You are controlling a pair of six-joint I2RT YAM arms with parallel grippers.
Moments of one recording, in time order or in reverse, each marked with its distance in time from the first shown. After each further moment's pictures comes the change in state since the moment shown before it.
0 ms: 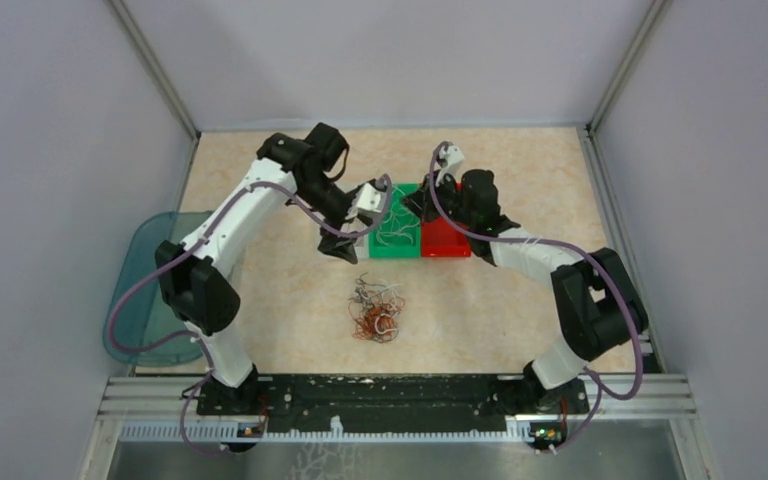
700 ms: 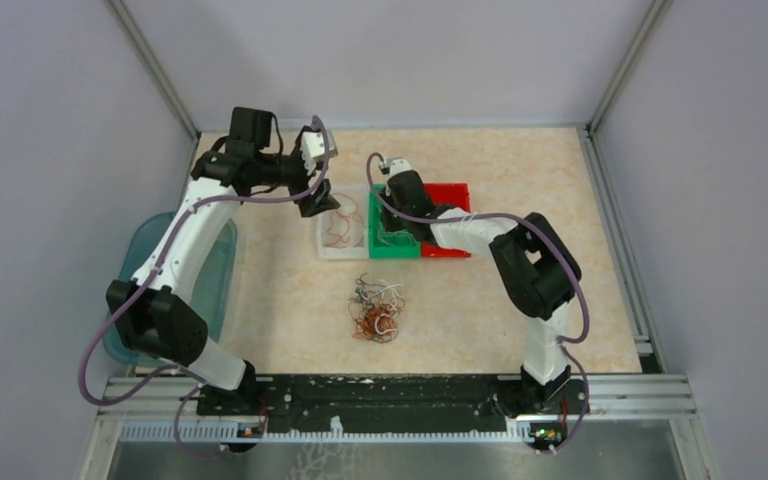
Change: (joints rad) left arm 0.270 -0.256 -0.254 0.621 -0.034 -0.518; right arm 0.224 0.372 0.376 -0.438 0.484 -0.026
